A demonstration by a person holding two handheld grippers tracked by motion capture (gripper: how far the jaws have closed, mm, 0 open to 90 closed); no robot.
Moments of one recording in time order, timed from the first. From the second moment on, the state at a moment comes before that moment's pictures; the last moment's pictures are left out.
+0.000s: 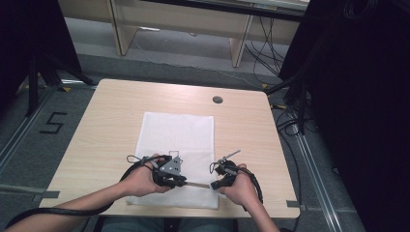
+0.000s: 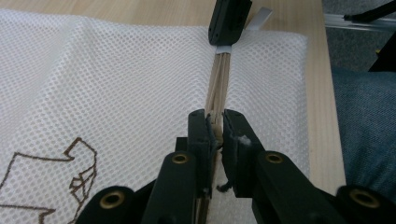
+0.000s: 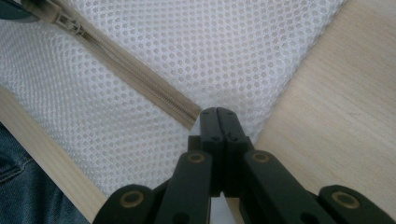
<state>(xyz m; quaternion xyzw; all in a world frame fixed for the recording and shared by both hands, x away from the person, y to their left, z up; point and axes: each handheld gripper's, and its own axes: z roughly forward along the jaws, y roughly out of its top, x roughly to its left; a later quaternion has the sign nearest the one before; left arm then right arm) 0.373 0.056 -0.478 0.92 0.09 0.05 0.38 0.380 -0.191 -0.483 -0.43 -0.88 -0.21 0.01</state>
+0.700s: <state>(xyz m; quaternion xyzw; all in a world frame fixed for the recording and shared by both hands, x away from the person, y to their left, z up) 0.372 0.065 -0.480 0.91 0.10 0.04 0.40 0.380 -0.192 -0.484 -0.43 -0.88 -0.21 0.01</state>
